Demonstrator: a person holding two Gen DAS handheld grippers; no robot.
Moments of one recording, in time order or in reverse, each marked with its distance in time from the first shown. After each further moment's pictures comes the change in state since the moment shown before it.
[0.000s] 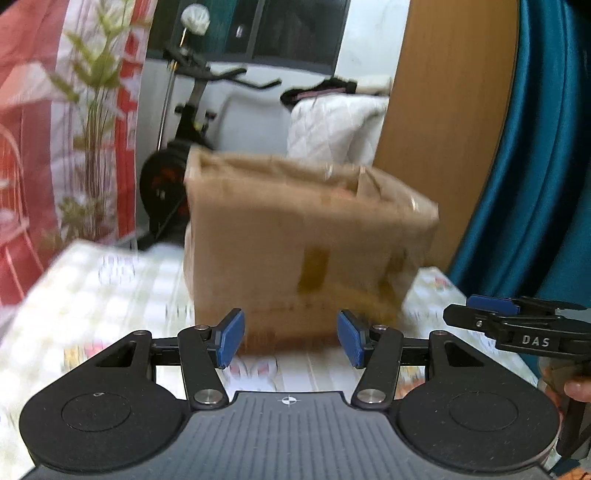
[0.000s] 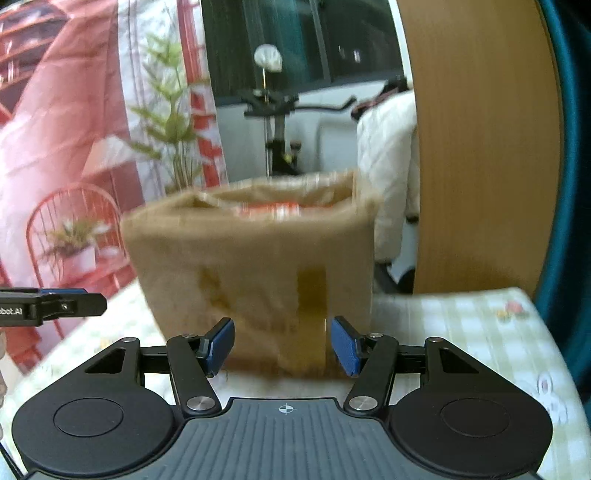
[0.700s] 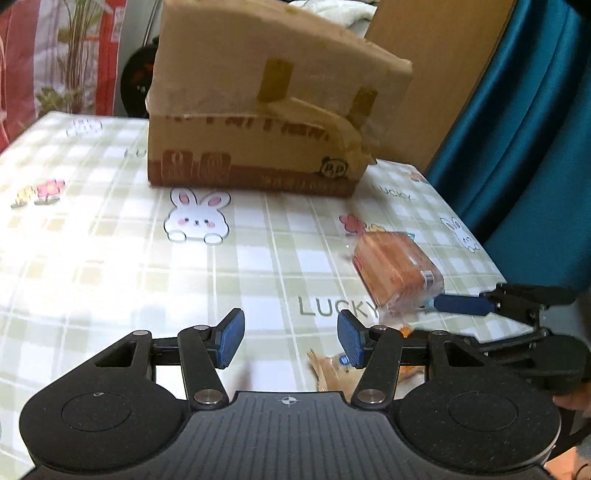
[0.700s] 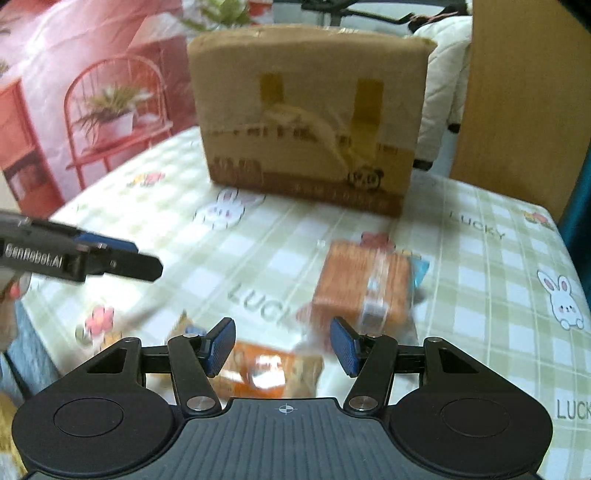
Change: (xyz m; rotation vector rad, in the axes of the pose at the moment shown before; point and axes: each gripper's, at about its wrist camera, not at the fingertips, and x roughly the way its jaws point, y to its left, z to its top) left arm 0.010 -0.021 -0.108 -0.077 0.263 -0.092; right arm -0.033 0.024 -0.108 -0.168 0.319 0.098
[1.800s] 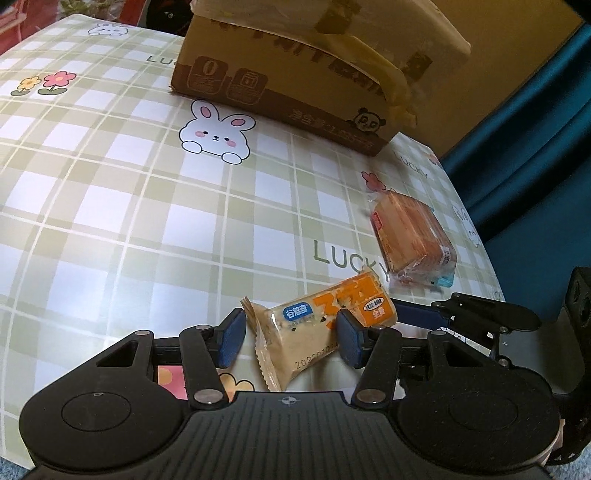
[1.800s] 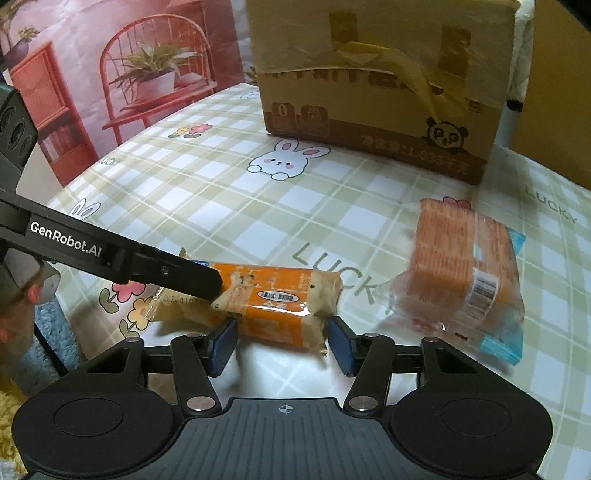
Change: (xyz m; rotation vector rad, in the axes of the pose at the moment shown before) left arm 0.029 0.029 -0.023 -0.209 0.139 -0.072; right arm 0.049 0.027 -0.003 -0.060 0.094 0.130
